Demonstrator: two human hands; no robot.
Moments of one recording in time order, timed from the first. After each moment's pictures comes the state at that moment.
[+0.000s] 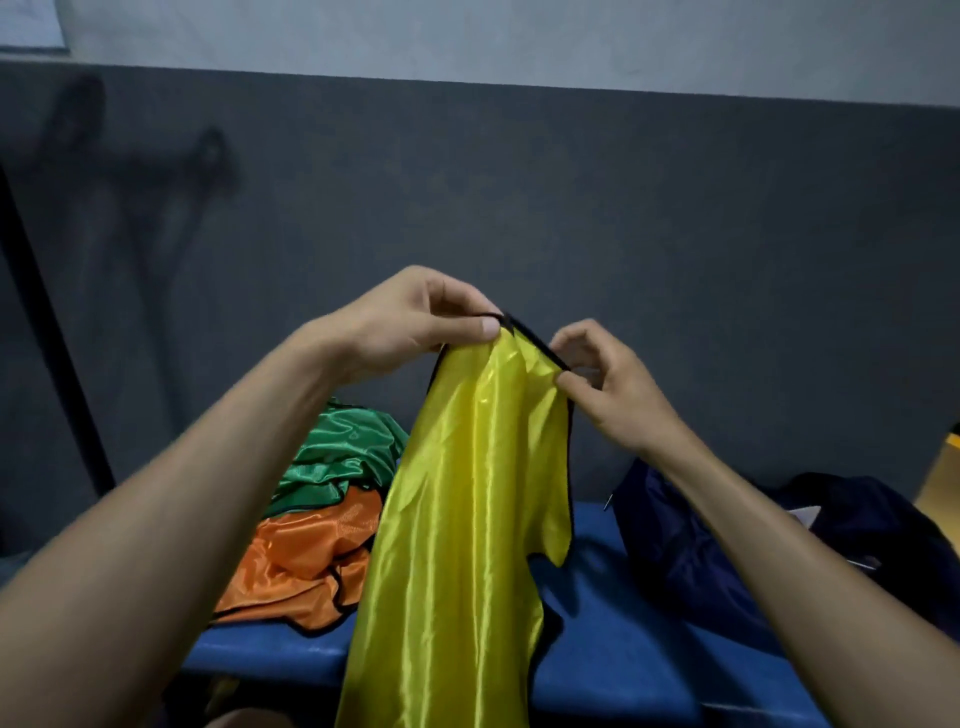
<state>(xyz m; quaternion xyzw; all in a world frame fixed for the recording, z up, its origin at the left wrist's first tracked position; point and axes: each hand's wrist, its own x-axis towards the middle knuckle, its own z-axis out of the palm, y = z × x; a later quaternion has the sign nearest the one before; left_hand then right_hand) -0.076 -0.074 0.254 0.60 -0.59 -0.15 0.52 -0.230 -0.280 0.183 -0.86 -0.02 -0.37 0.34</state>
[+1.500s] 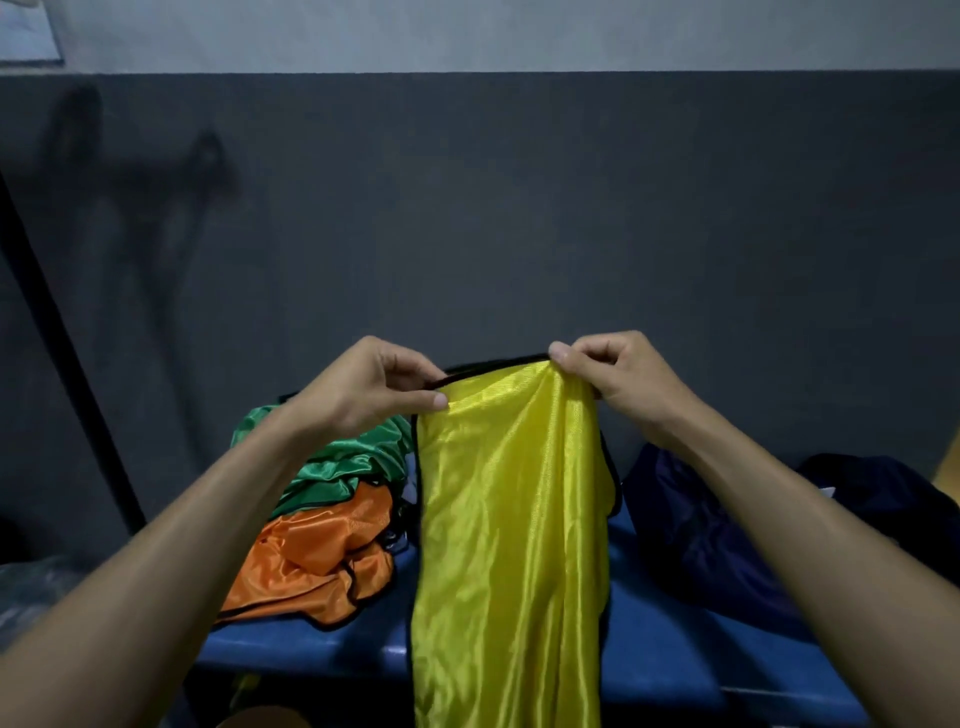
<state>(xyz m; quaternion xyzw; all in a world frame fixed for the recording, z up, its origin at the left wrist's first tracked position) -0.051 -0.047 0.191 0.69 -0.54 -0.08 0.47 -0.237 -0.279 0.190 -0.83 0.02 -0.32 0.46</state>
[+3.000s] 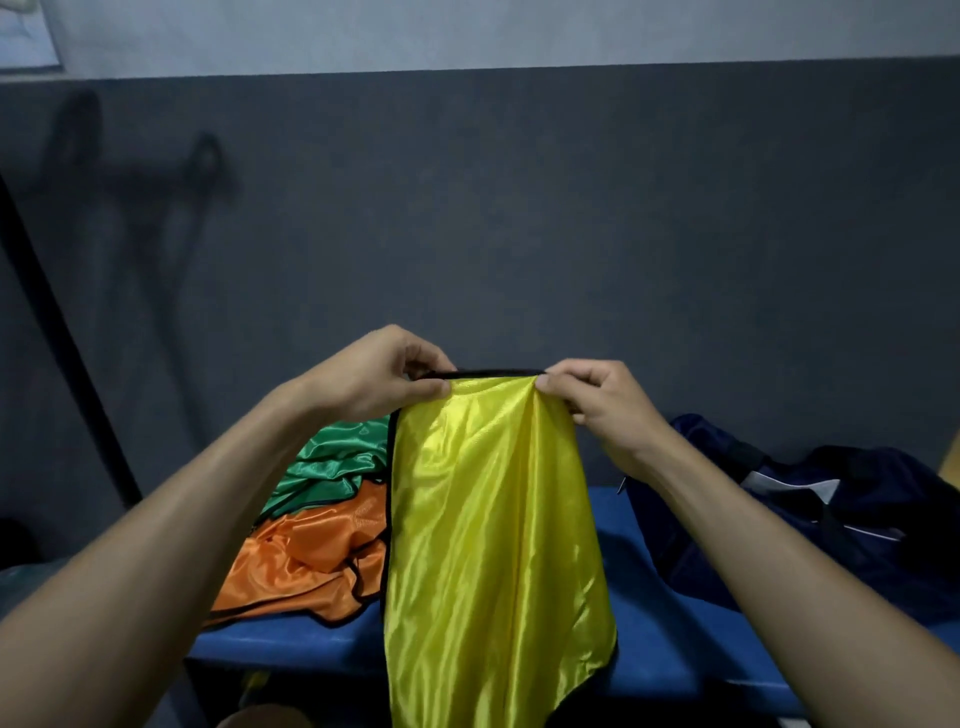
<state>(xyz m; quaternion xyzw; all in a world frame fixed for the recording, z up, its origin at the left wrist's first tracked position) -0.061 -0.049 0.216 0.74 -0.60 -0.03 0.31 -0.230 -0.253 0.164 -0.76 0.06 -0.31 0.57</state>
